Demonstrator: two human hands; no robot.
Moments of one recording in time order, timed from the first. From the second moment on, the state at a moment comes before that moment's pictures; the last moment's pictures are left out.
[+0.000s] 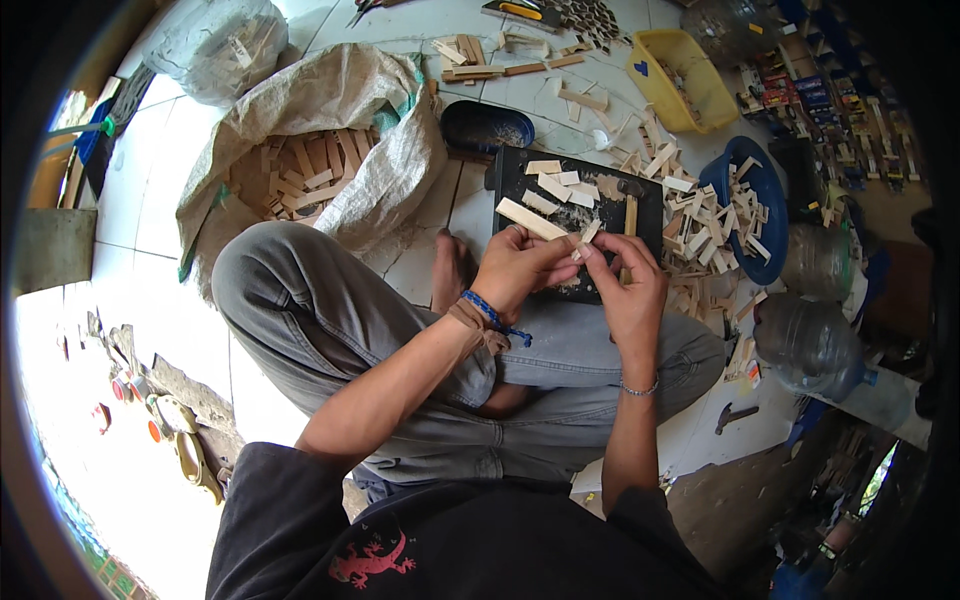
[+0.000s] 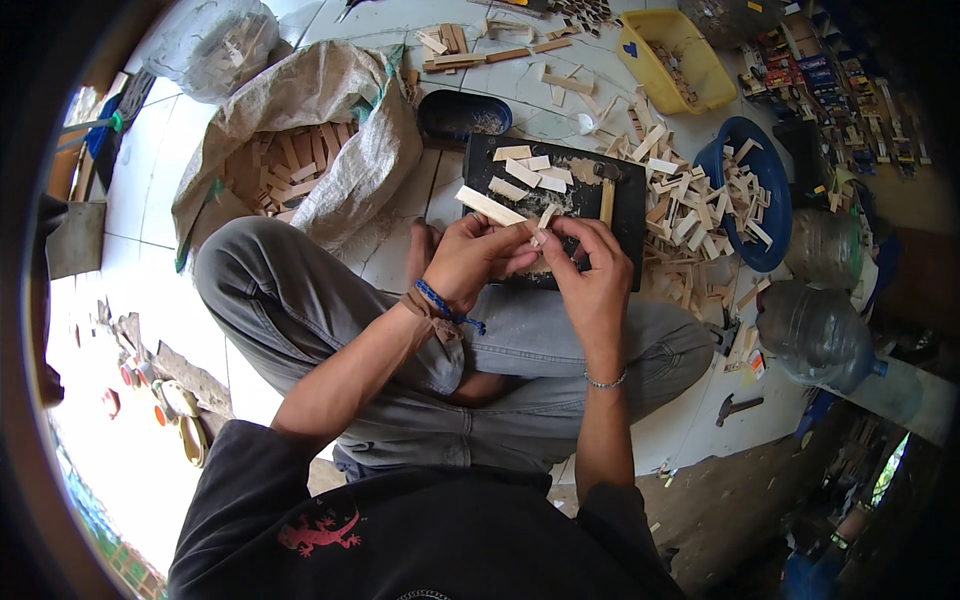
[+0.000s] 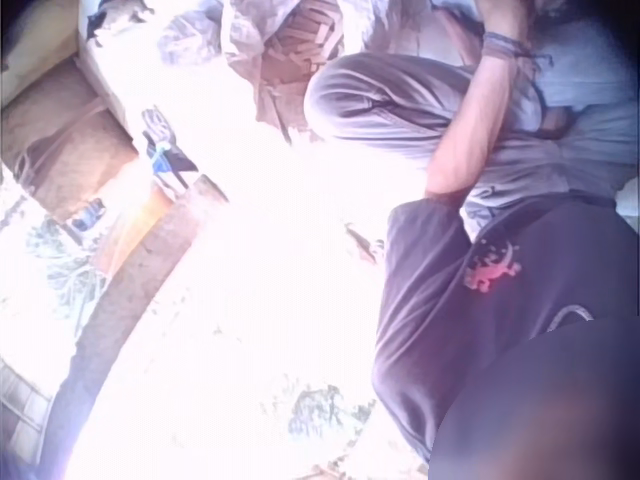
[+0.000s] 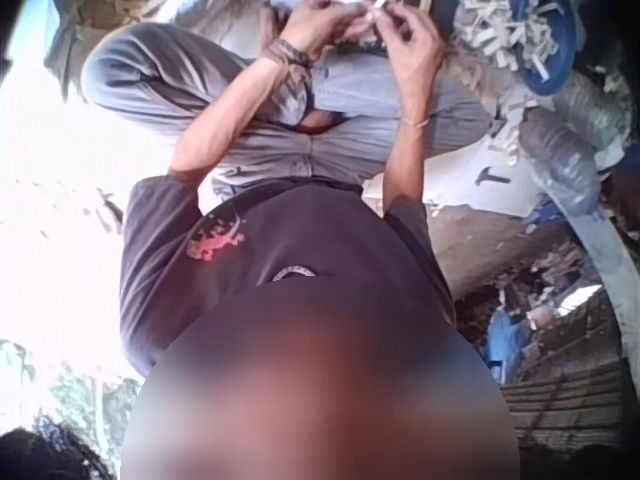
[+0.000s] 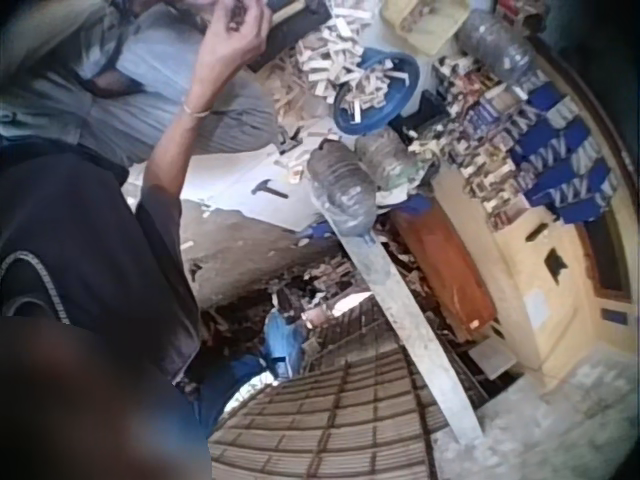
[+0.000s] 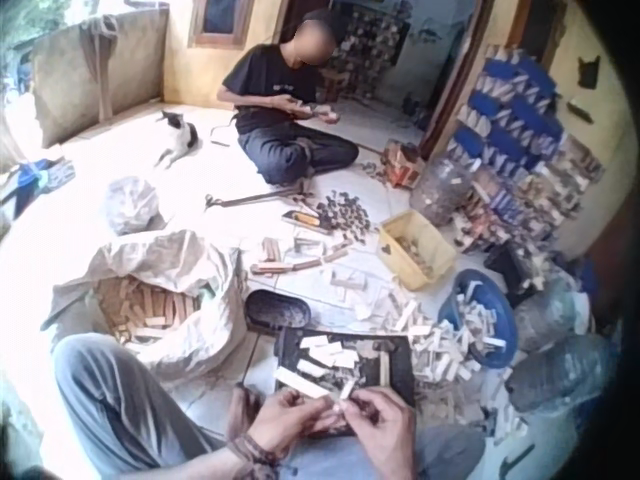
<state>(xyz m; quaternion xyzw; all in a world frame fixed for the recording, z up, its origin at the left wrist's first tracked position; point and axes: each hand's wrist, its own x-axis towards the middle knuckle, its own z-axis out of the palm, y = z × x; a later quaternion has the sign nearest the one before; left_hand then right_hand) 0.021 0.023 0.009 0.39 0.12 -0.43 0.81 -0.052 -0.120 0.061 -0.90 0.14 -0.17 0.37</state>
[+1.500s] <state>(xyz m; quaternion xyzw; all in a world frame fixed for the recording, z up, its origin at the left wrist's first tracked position) 0.033 0.027 0.017 0.71 -0.33 -0.27 0.56 -0.089 -0.136 0.018 -0.53 0.27 -0.20 0.78</state>
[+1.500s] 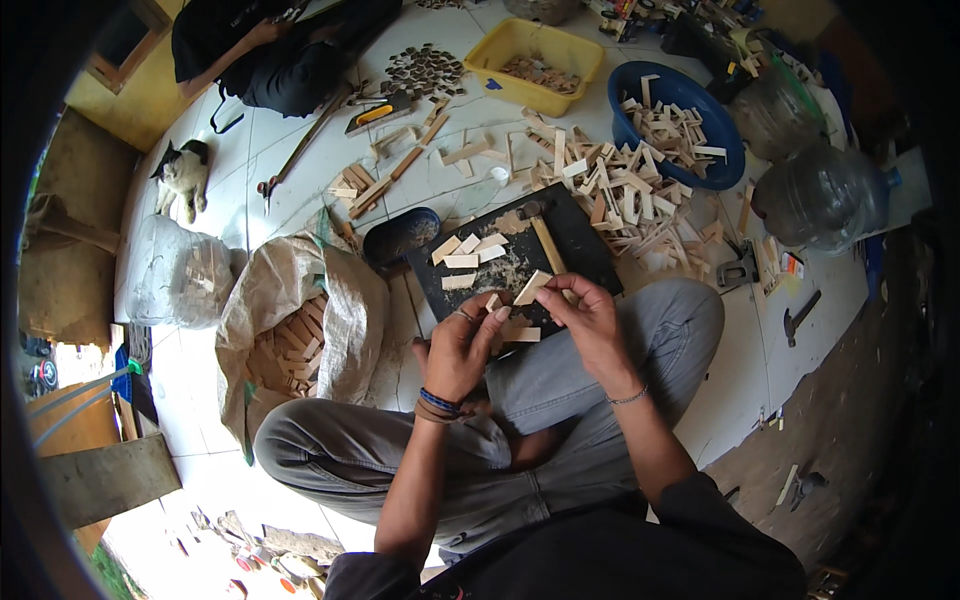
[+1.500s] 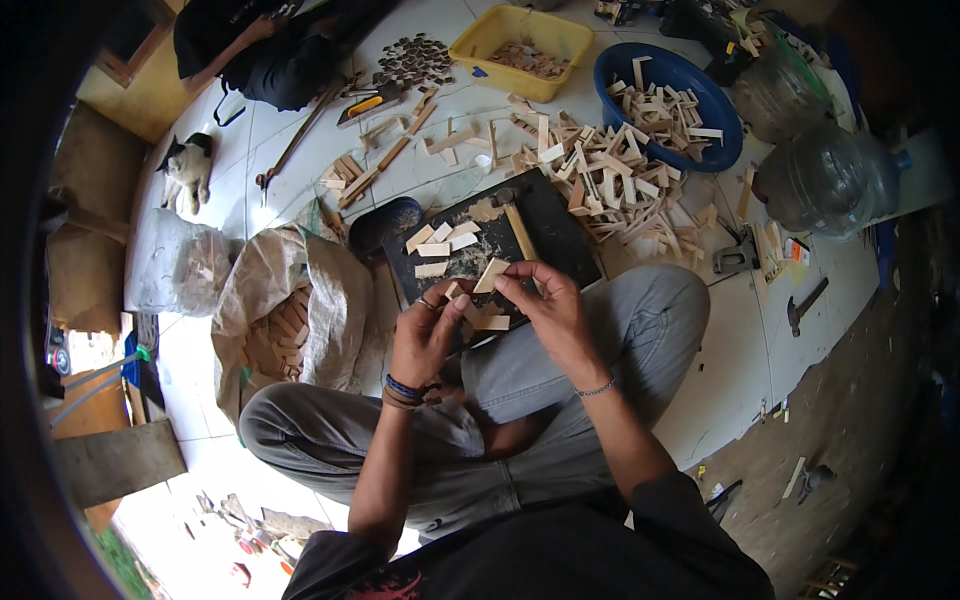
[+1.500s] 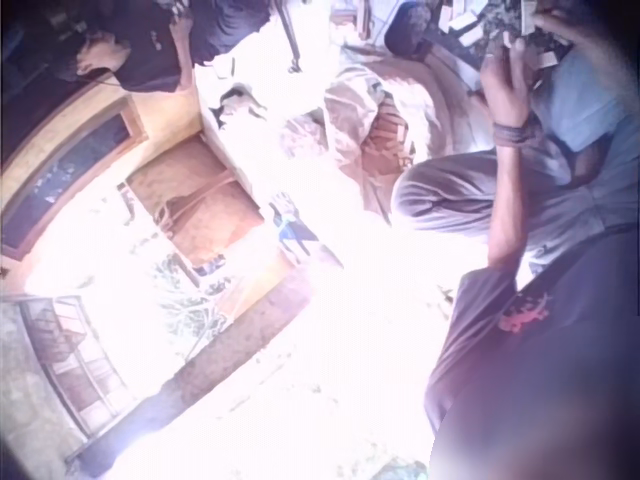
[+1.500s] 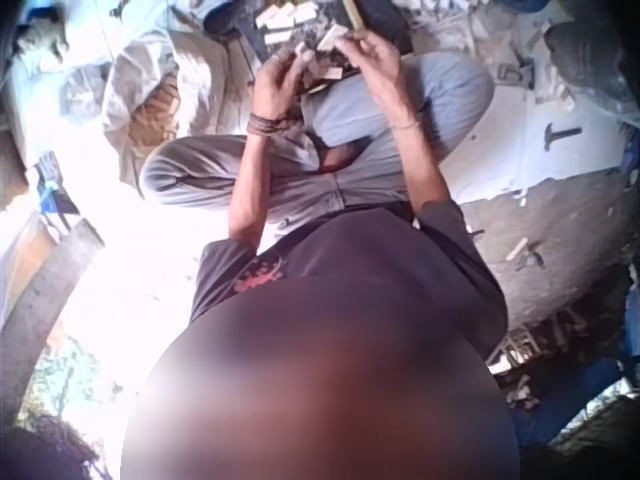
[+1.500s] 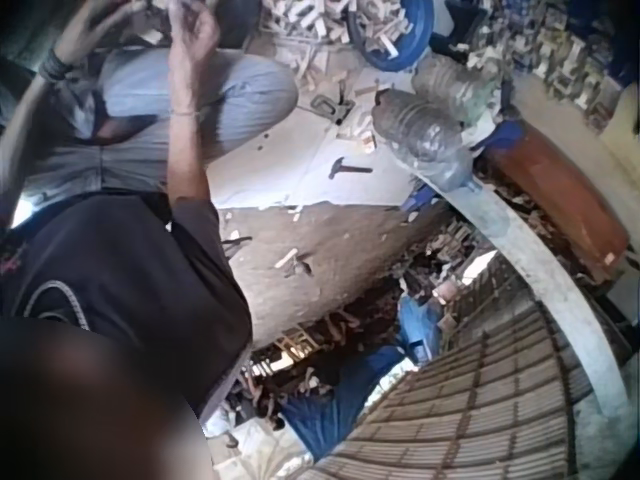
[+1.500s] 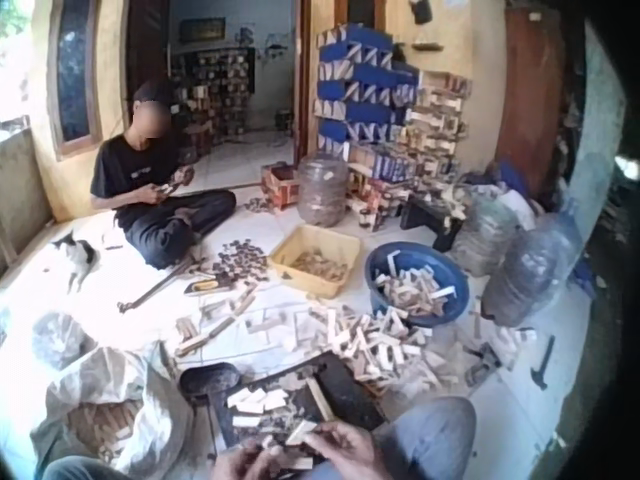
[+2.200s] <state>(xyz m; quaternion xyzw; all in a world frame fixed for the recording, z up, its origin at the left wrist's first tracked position) 0.022 0.032 0.007 0.32 -0.06 -0.57 0.75 -0.099 -0.140 0.040 -0.80 0.09 -0.23 0.54</state>
